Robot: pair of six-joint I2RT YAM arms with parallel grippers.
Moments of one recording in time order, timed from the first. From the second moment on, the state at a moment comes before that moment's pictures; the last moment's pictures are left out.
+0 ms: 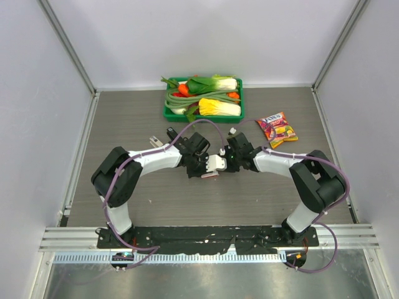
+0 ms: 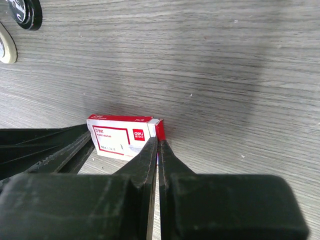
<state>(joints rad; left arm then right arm) -0.78 1.81 1.13 -0.46 0.28 0.73 0.59 1.65 0.82 -0.10 -0.15 0.73</state>
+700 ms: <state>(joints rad) -0.78 1.82 1.14 -0.47 0.26 0.68 0.60 1.63 0.77 -0.04 -0.17 0.77</state>
